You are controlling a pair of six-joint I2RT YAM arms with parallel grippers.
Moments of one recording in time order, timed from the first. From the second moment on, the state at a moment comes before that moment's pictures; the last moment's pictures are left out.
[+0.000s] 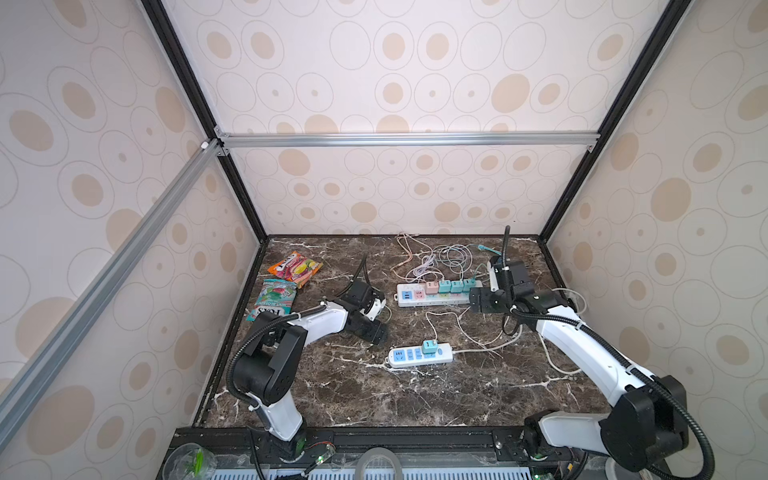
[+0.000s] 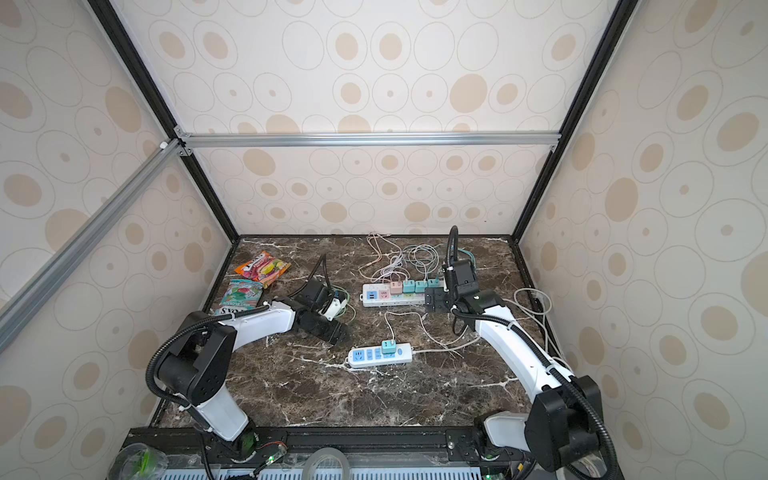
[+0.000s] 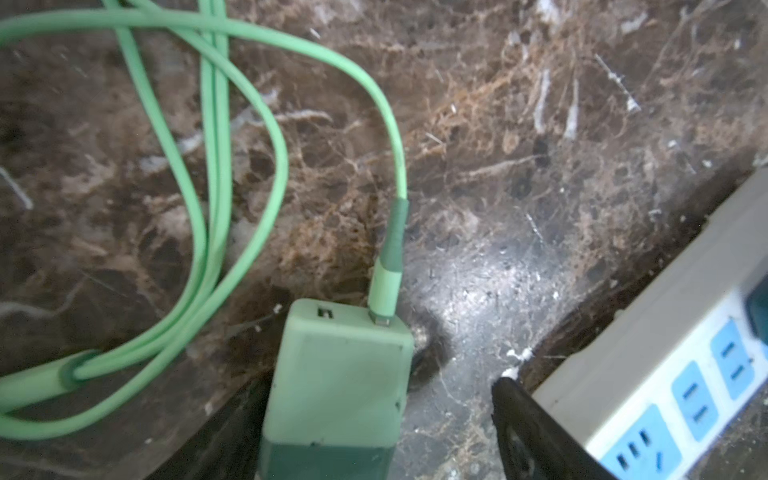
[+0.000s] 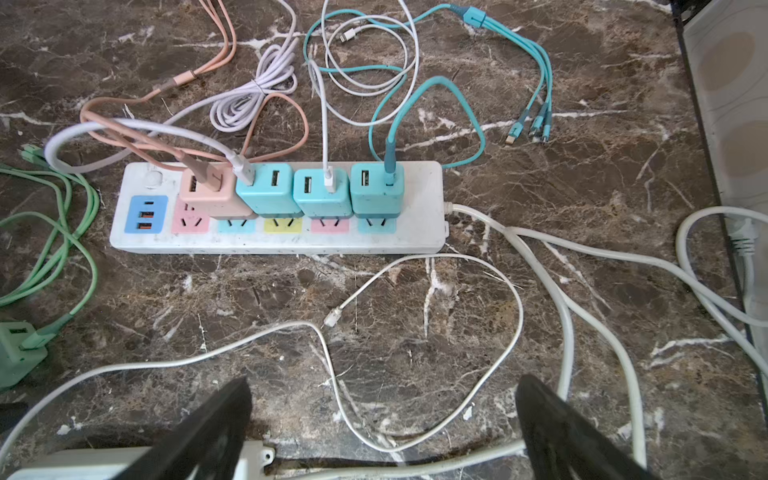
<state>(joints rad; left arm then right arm) -0.49 1.70 0.95 -0.45 0.24 -0.03 0.31 1.30 1.02 -0.60 0.15 0.21</state>
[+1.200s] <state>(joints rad) -0.64 1.73 0.99 -0.52 -0.02 -0.04 0.33 1.34 1.03 -0.60 0.16 0.20</state>
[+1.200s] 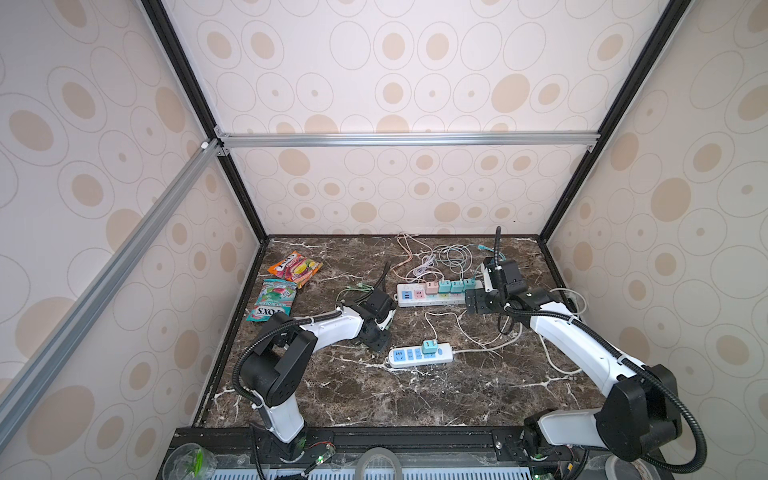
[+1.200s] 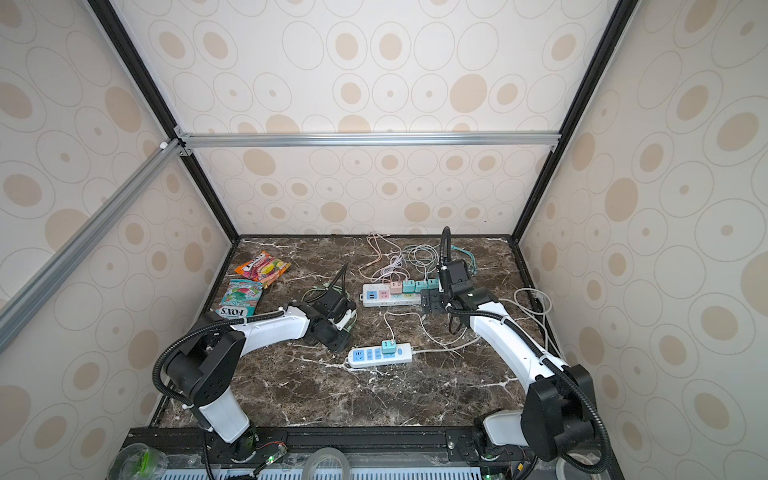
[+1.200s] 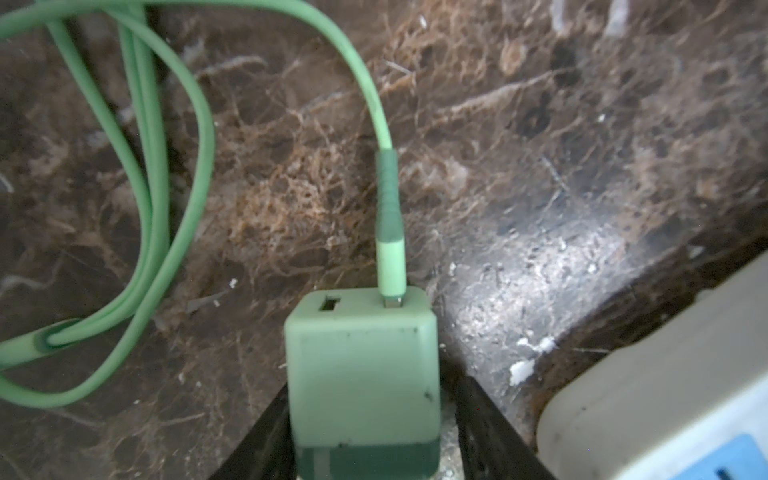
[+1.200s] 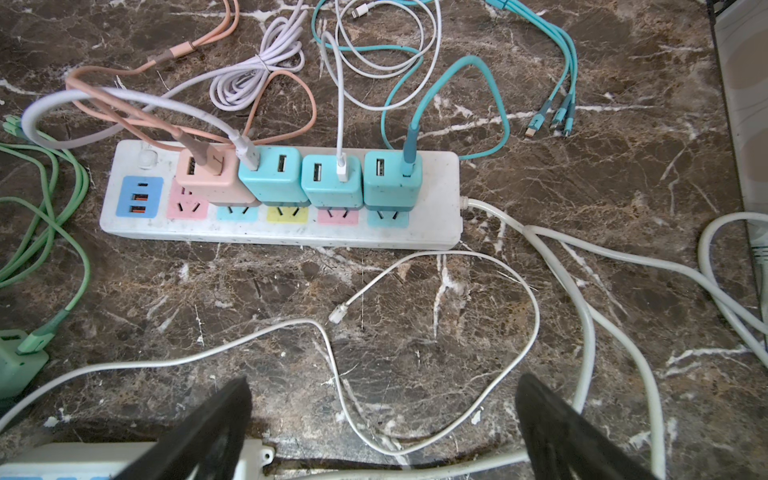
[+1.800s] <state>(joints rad) -0.64 1.73 0.99 -0.52 -0.04 -0.04 0.34 1.35 1.03 -0.60 0.16 0.19</state>
